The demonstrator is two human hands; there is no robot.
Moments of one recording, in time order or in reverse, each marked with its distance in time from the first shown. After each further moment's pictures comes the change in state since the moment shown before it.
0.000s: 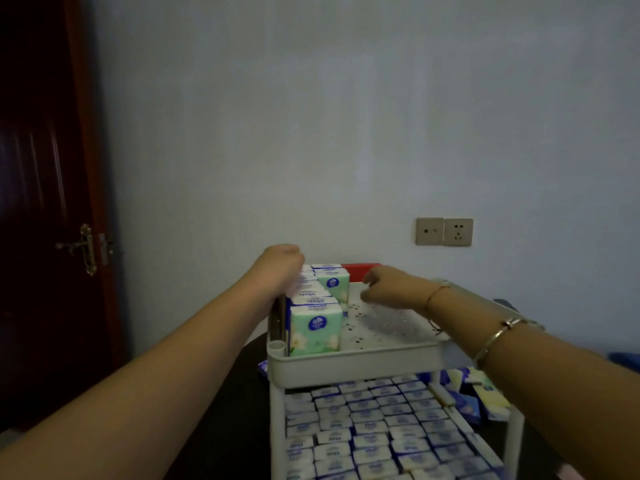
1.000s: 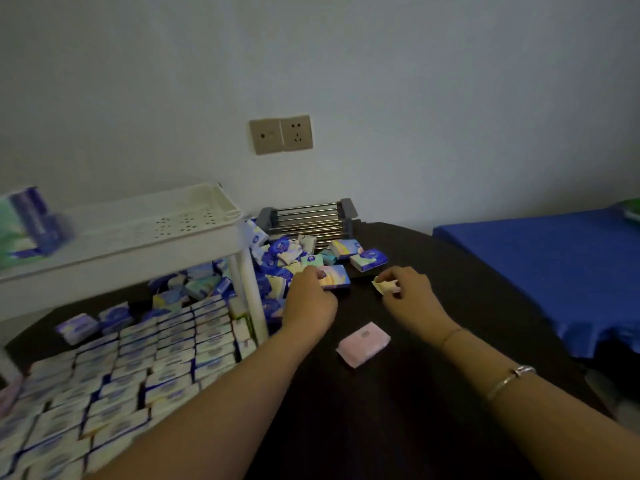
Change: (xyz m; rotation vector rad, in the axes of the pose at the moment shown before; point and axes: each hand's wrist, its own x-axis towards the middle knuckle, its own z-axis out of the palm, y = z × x) left_hand -0.080 -0.005 0.409 0.254 -0.282 -0.040; right_hand -0.134 0.389 0.034 0.276 0.293 0.287
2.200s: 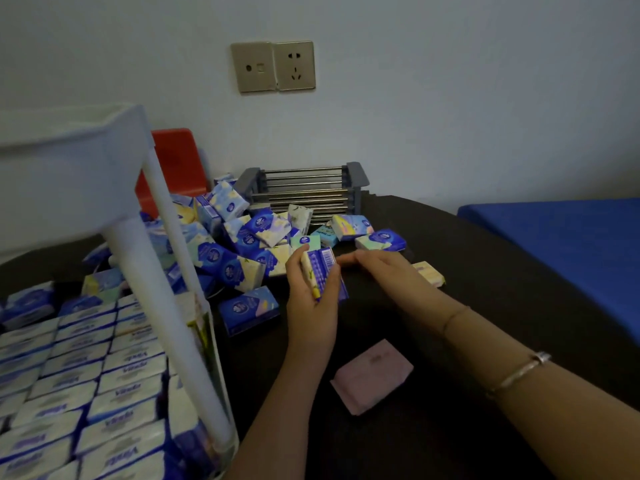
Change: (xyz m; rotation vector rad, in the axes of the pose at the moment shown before) left_hand 0.073 -0.058 0.092 -0.709 0.151 0.166; right_hand 0.093 0.018 0.049 0.359 -0.301 -0.070
